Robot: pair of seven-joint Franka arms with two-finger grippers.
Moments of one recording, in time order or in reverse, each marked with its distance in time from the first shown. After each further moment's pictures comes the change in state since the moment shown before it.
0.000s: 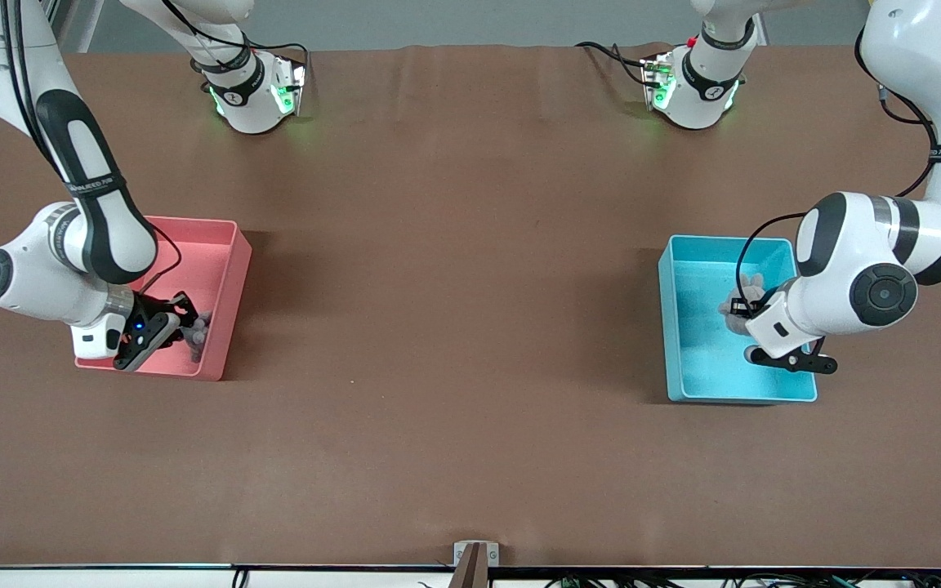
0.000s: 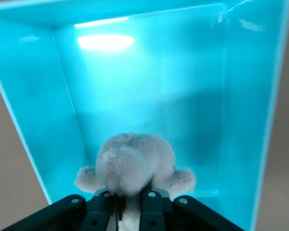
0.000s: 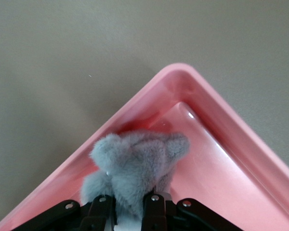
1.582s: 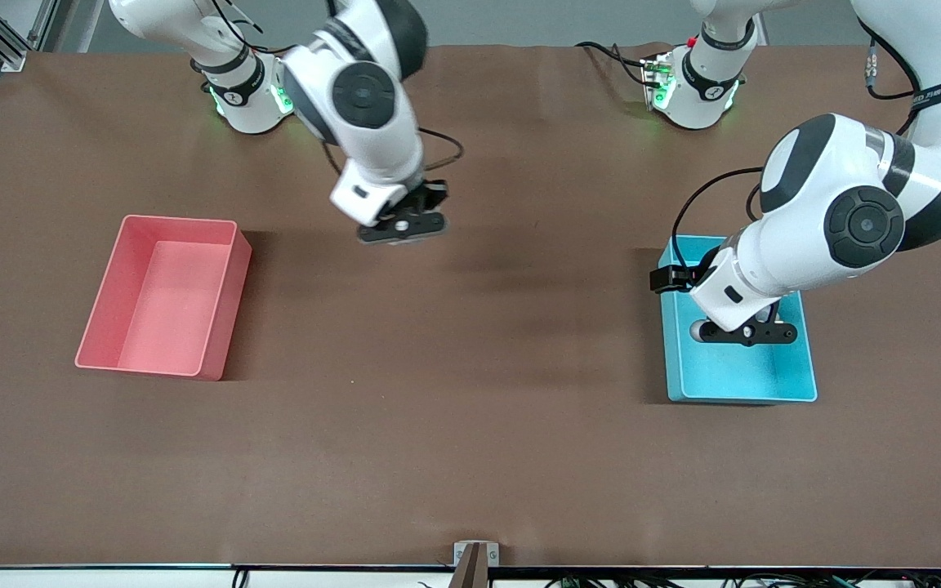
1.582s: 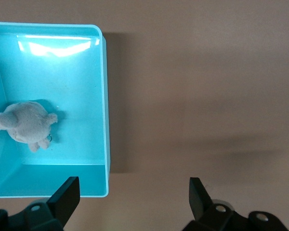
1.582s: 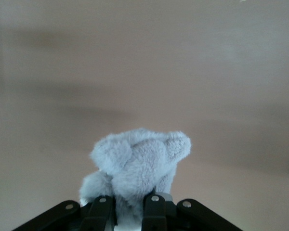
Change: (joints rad) left arm 0.006 -0.040 -0.298 0.276 -0.120 -0.272 -0.327; right arm 0.884 -0.076 0.031 0.326 -0.223 -0.362 1.774
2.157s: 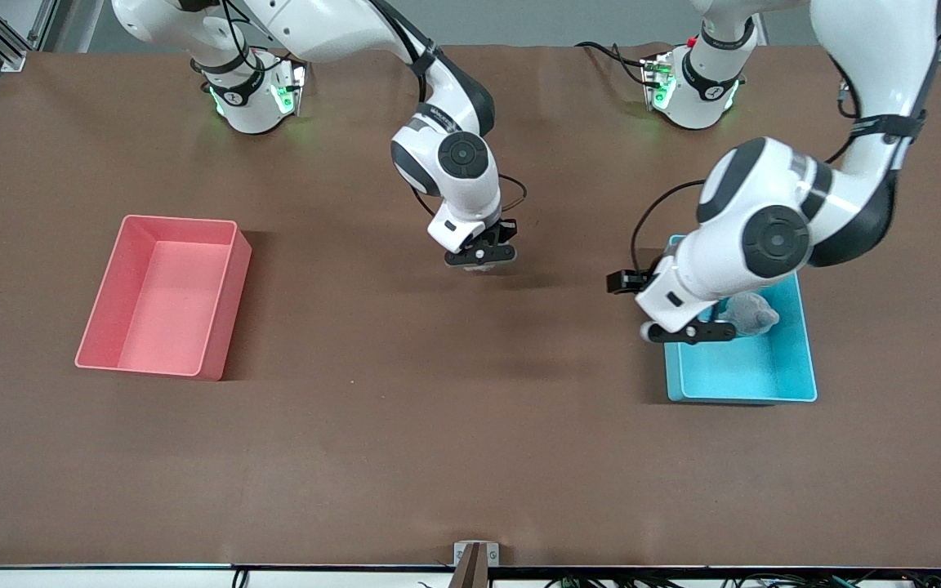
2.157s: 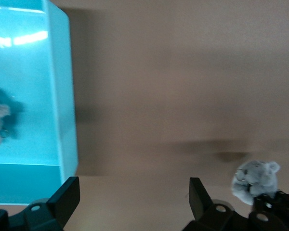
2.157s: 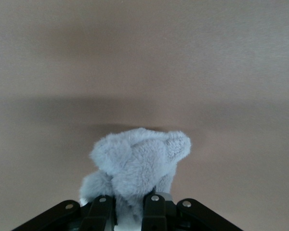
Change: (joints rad) left arm -0.102 0.049 -0.004 -0.103 -0.001 0.141 -0.169; right arm 0.125 0.300 -0.008 0.007 -0.002 0.398 0.123
